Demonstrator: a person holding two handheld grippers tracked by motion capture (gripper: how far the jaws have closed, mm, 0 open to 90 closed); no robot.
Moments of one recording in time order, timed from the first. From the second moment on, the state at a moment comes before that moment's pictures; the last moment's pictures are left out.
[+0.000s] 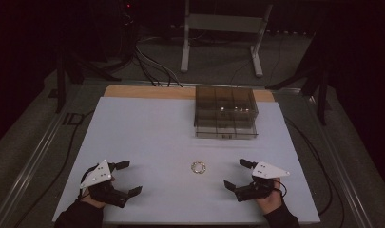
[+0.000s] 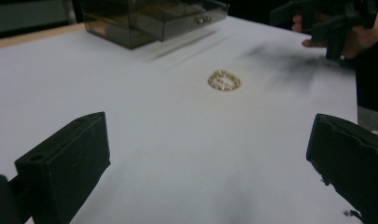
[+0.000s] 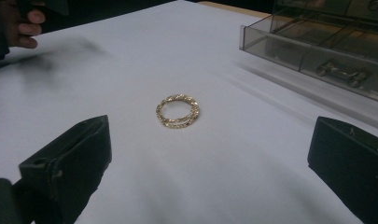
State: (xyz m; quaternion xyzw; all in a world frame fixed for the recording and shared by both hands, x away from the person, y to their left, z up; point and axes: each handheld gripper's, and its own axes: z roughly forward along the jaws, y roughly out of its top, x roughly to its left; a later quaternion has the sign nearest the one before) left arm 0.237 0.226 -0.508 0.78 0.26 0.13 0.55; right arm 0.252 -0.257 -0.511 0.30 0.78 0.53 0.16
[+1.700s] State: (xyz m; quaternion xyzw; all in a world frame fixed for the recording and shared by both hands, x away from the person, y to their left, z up) left arm 0.239 0.226 -0.507 0.78 0.27 0.13 0.56; right arm 0.268 -0.214 -0.446 0.25 0.78 0.57 0.12
